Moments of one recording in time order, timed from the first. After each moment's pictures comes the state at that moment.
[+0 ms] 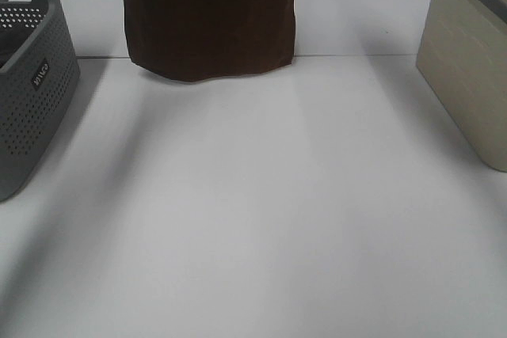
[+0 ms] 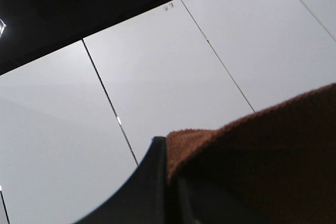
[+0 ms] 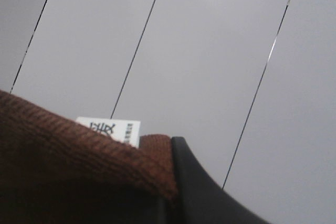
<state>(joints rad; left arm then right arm) -0.24 2.42 -2.63 0.20 -0.41 0.35 0.35 2.22 -2.37 -0.19 -0.19 -0.12</state>
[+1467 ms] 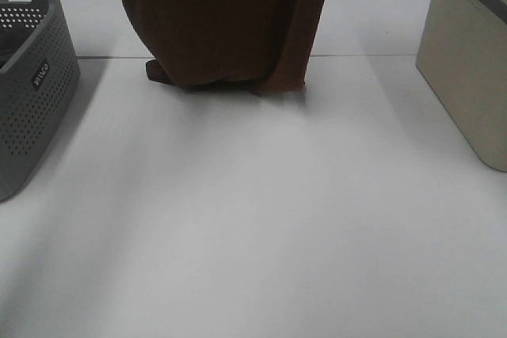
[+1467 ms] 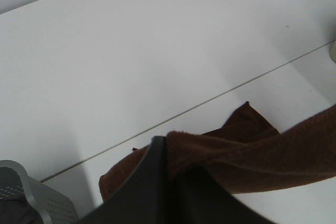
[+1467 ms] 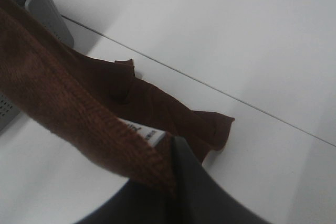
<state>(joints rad) -0.34 2.07 -2.59 0.01 1.21 0.09 0.35 1.95 -2.37 0.27 1.22 -0.16</state>
